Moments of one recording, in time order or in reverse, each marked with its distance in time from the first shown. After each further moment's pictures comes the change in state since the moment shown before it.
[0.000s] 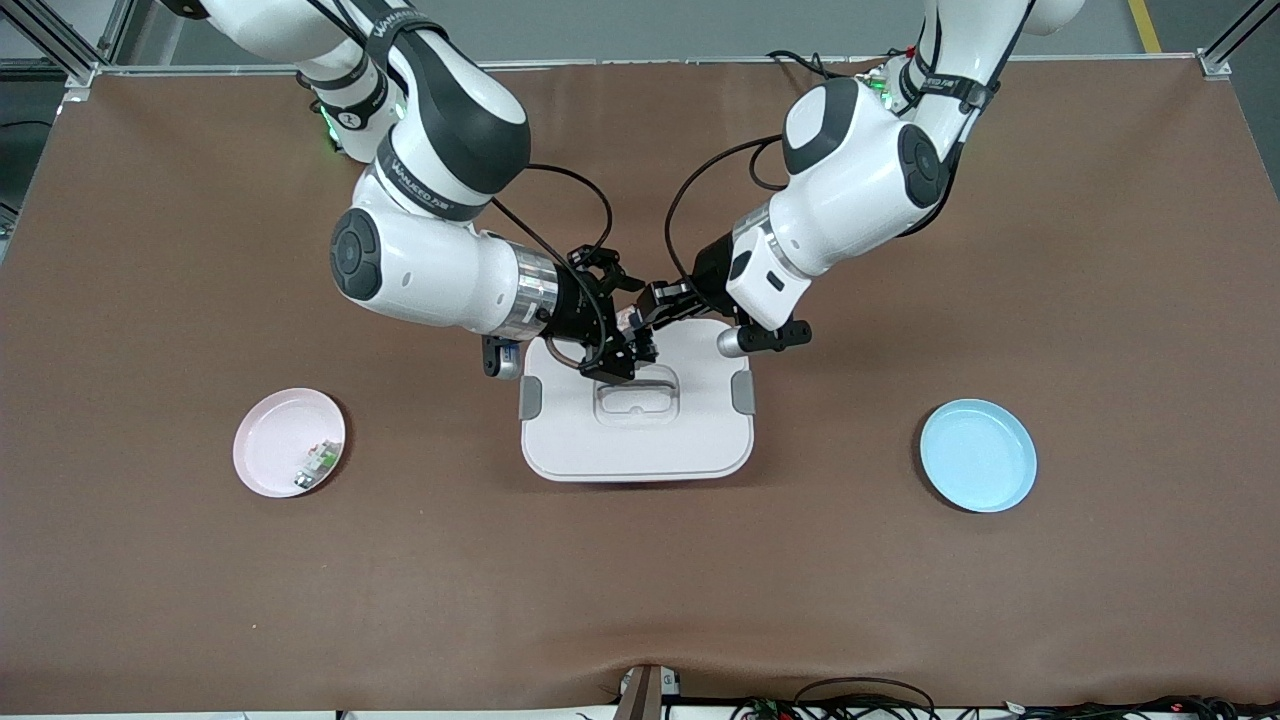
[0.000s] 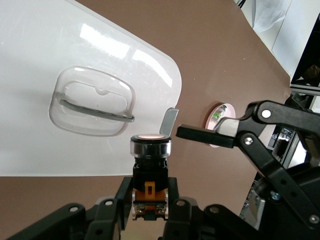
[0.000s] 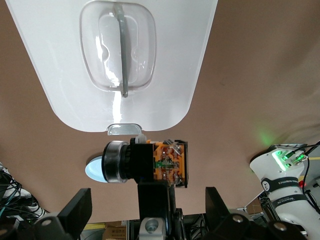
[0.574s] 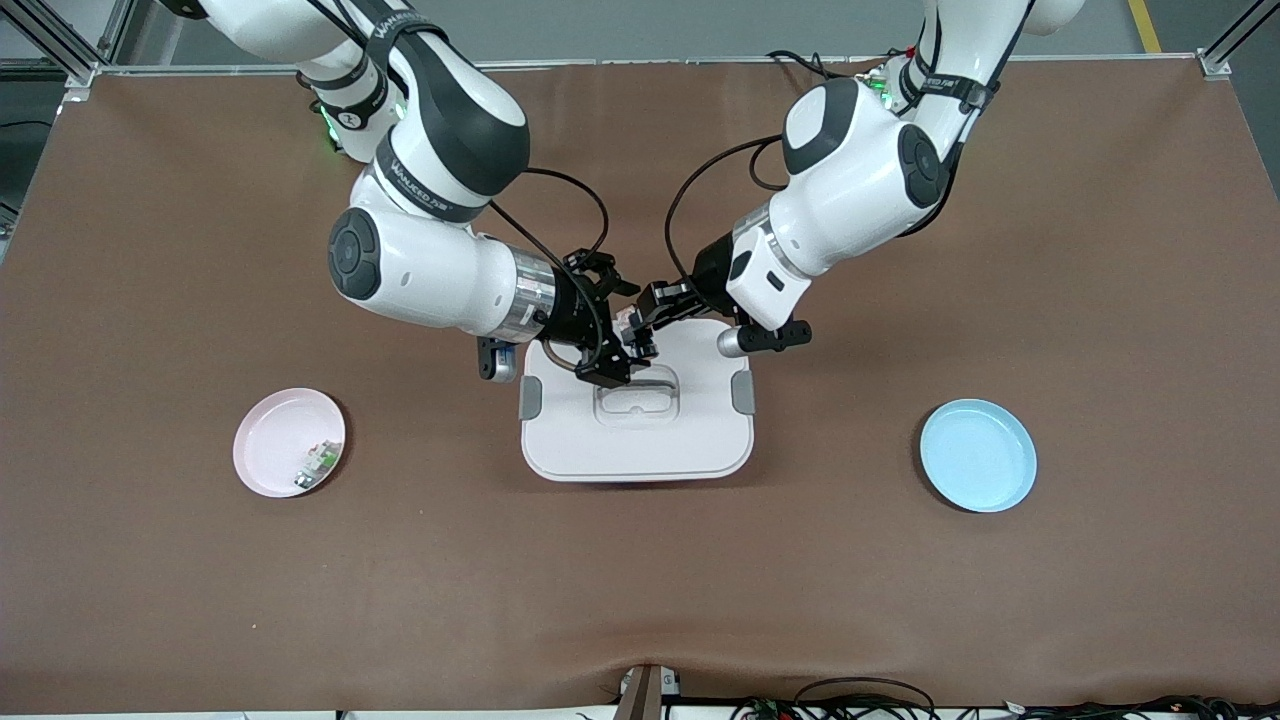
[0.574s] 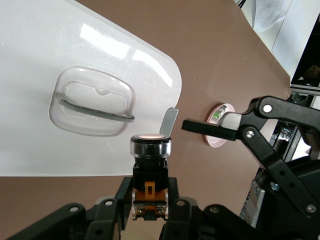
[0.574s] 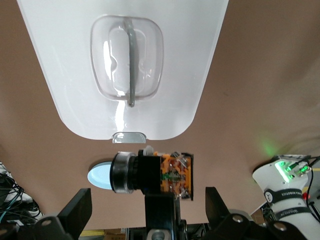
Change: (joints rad) left arm 0.000 0.000 0.000 0.000 0.000 0.000 0.000; right arm -0.001 0.000 -0.006 0.000 -0.047 -0.001 -0.016
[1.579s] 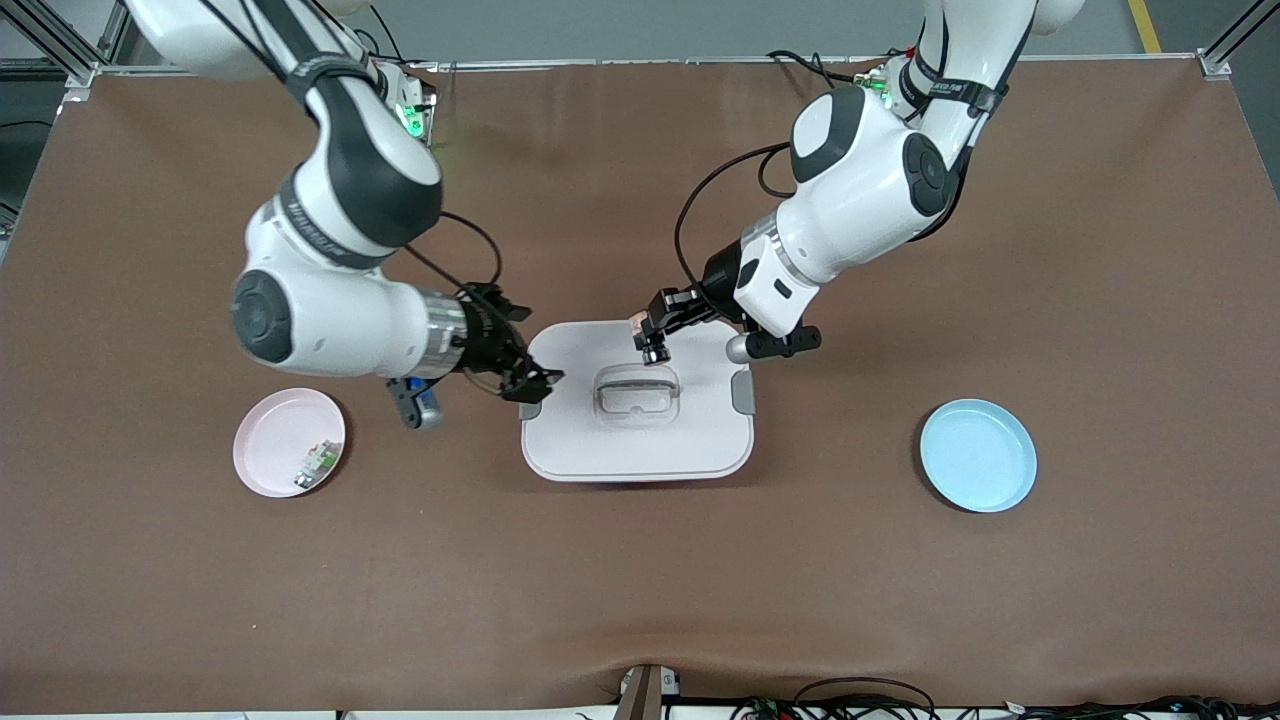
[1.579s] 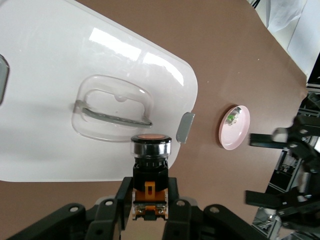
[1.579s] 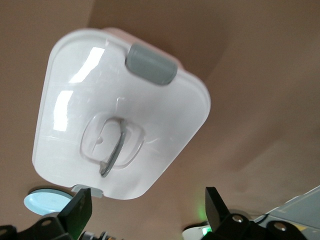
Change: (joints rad) left arm 0.021 -0.005 0.004 -0.012 0.072 -0.038 0.000; right arm -0.183 -0.016 -0.013 0.003 -0.108 -0.315 -0.480
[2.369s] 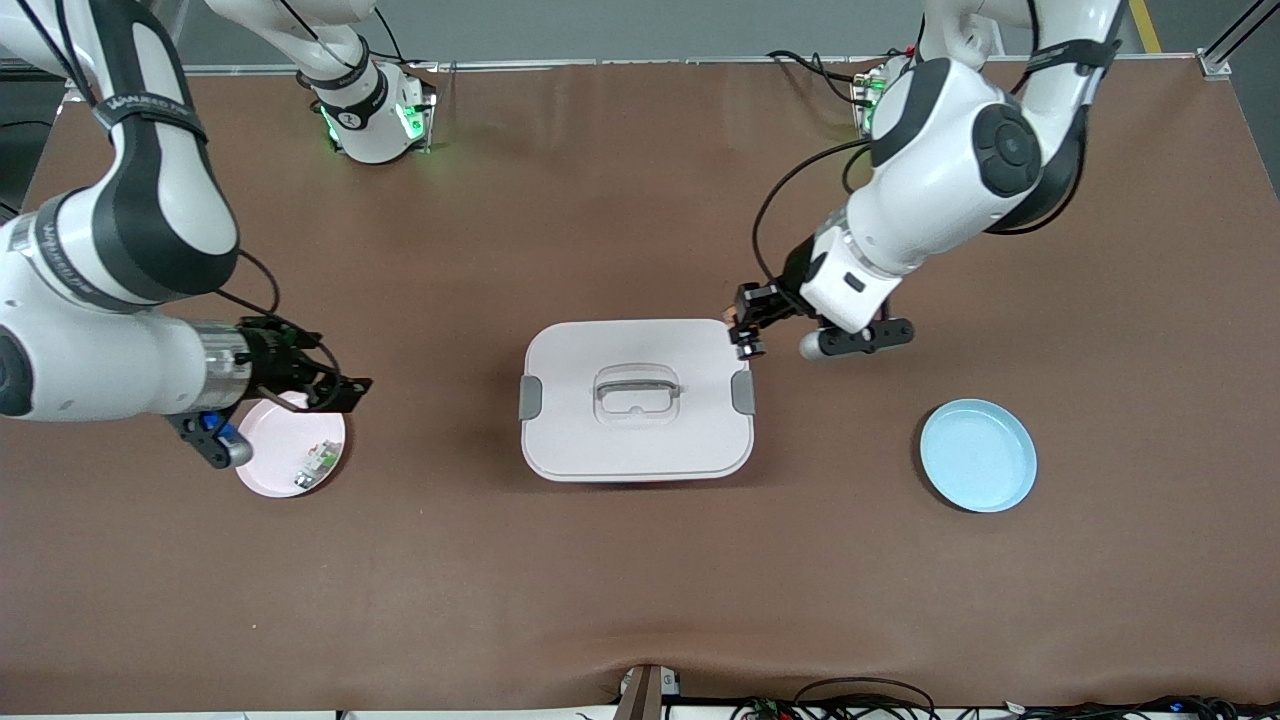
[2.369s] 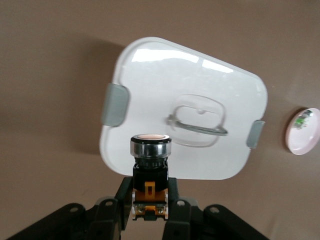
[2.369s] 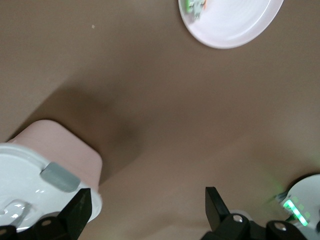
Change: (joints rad) left arm 0.134 -0.105 0.010 0.002 0.291 -0.303 -0.056; right arm -0.272 -0.038 -0.003 0.001 -0.271 -0.233 -0.566
